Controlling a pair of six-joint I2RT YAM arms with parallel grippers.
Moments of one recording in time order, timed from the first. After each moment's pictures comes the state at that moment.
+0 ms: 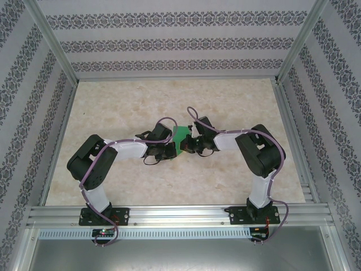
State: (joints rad) left arm -0.66 1.77 0.91 -0.18 0.28 -0.81; right arm 0.53 1.89 0.91 0.04 -0.56 0.73
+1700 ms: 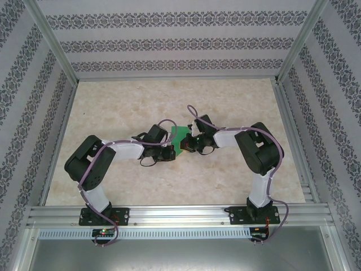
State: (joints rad) left arm -0.63 1.74 0.83 -0.13 0.41 -0.63; right arm 0.51 1.93 0.96 -0.02 -0.61 0.69
